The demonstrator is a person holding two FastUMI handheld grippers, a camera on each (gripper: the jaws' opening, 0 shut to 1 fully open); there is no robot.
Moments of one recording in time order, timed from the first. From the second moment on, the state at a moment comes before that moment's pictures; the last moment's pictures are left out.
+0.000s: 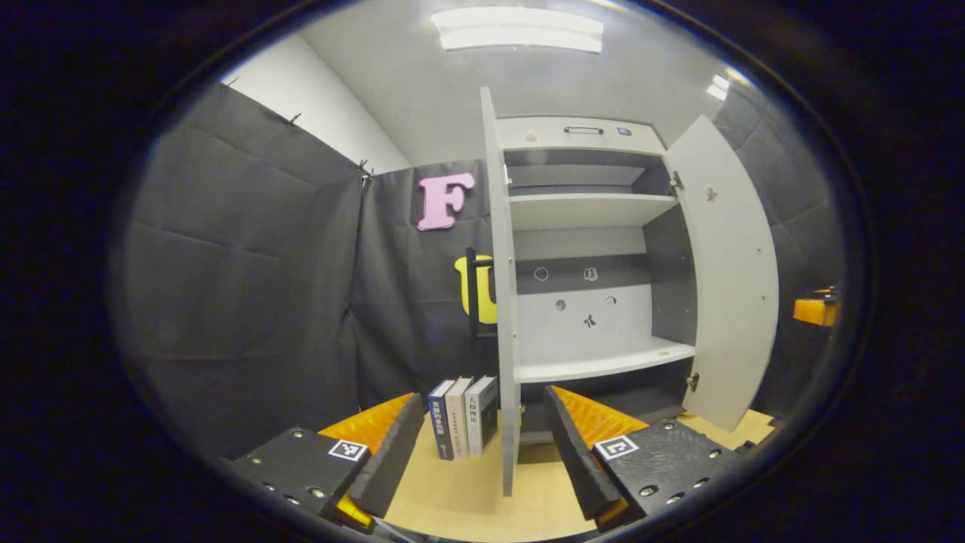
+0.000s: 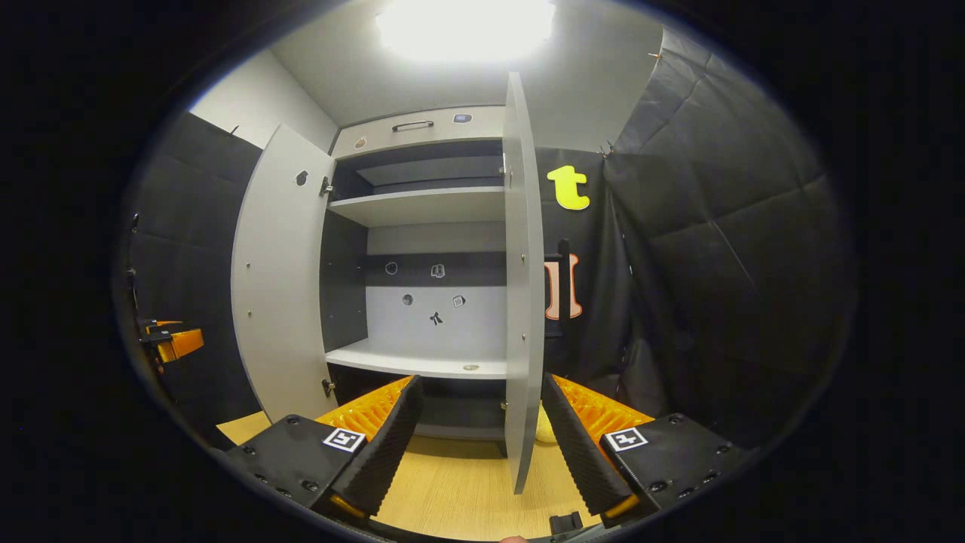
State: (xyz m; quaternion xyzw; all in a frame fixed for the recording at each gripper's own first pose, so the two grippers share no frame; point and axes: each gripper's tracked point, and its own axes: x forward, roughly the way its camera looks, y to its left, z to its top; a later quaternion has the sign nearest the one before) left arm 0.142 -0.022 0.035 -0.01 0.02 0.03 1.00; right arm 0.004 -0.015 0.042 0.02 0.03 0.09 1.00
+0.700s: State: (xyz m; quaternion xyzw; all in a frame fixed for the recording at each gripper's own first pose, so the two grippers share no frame) left arm 0.137 -0.015 0.030 0.00 0.03 0.05 1.00; right arm 0.006 -0.018 0.043 0.02 0.03 0.09 1.00
